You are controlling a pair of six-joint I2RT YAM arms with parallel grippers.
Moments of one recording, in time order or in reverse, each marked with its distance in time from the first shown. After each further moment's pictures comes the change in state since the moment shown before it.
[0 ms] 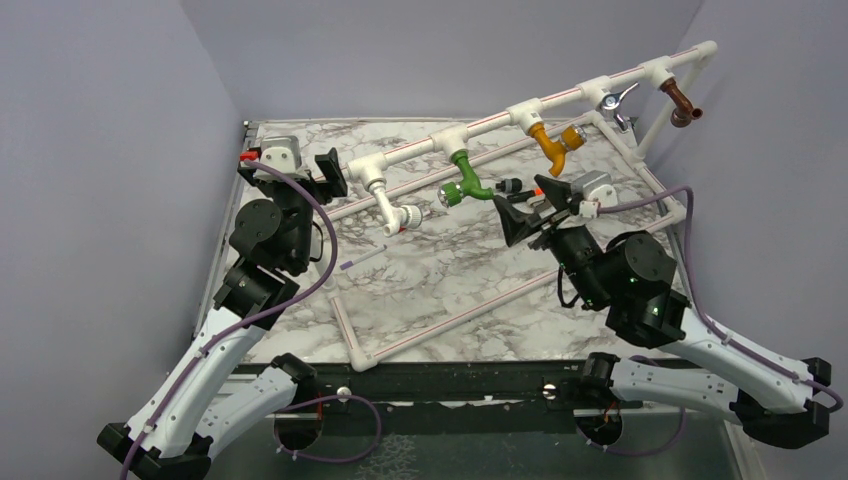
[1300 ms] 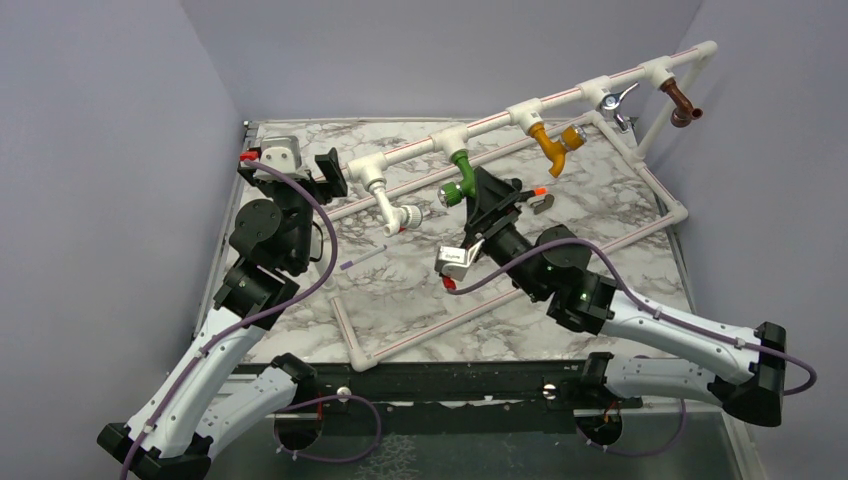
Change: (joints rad) left arm 0.000 0.000 0.000 0.000 0.000 0.000; right arm 0.000 0.224 -0.079 0.149 -0.239 -1.445
